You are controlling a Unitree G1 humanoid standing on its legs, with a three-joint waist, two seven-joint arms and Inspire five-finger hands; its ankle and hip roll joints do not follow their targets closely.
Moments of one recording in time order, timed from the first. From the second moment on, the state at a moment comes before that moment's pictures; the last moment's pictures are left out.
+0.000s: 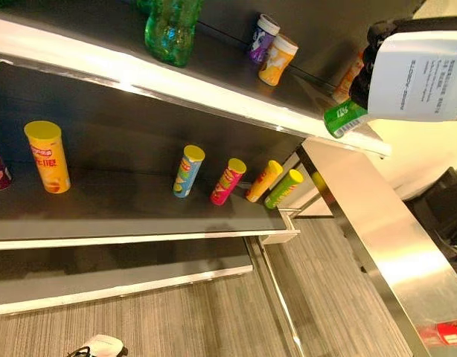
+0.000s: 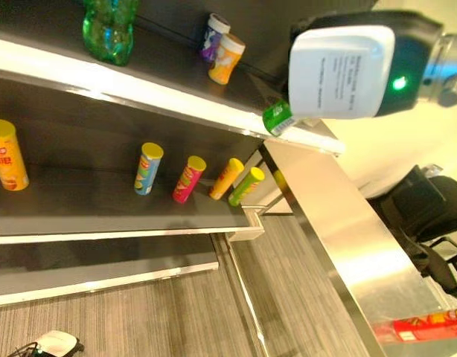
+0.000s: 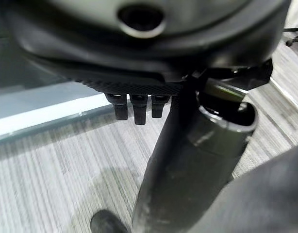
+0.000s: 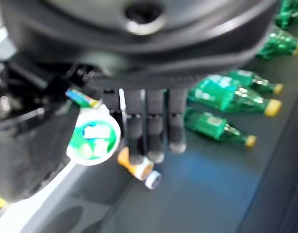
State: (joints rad) left arm 0.13 0.82 -0.71 0.89 0.86 -0.17 0.23; right arm 0.00 -2.25 -0.23 0.02 -1.19 -0.23 -0.72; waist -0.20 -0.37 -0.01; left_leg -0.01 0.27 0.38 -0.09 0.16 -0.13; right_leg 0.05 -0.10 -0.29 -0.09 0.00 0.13
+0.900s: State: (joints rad) left arm 0.09 0.85 -0.69 0.81 0.81 -0.15 0.24; right arm 0.11 -2.25 -0.27 0.12 -1.19 -0.20 -0.72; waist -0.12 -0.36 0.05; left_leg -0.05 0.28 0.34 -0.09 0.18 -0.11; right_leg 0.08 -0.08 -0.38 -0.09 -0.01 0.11
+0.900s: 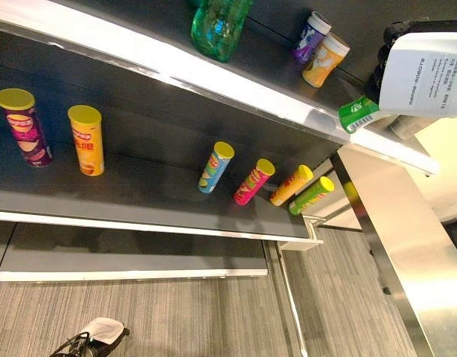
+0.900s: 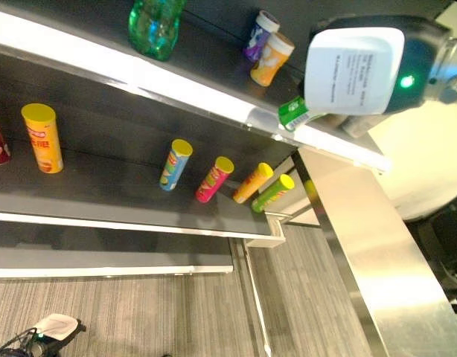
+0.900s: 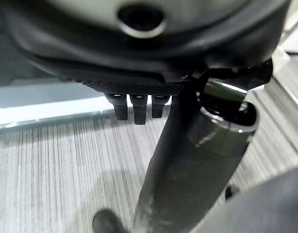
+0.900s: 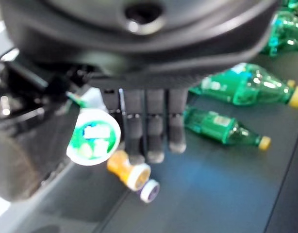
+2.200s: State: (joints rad) left arm 0.08 0.87 -0.67 0.77 0.79 -0.12 0.23; right arm 0.25 -2.25 -0.30 0.31 -1.17 -0.12 -0.68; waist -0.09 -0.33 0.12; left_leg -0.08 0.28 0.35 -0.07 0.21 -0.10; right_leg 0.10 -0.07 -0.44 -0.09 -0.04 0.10
